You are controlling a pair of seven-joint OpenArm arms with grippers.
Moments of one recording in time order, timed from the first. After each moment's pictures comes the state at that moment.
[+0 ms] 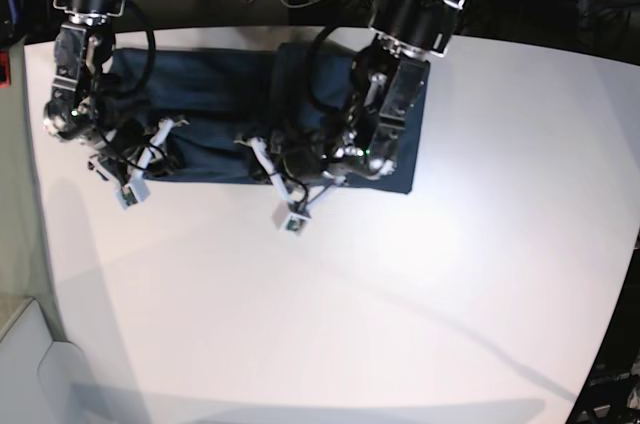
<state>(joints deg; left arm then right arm) -9.2 7.5 17.1 72.6 -21.1 -15.8 45.9 -0.7 11.5 16.6 78.3 10.5 40.5 -40.5</state>
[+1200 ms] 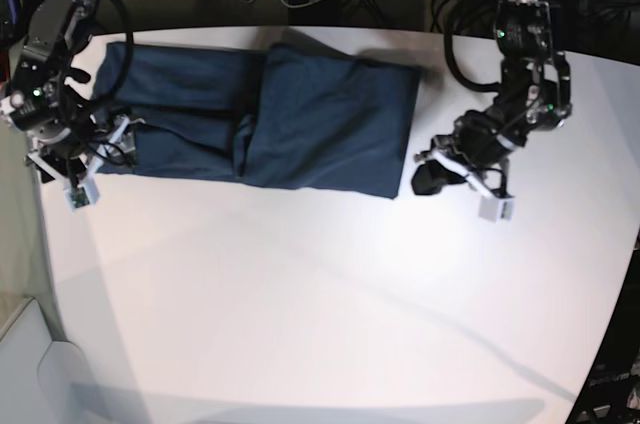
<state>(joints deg) 2.3 -9.3 -6.4 88.4 -42.6 -15.8 48.7 -5.2 8.1 28.2 103.8 7.4 39.9 -59.3</state>
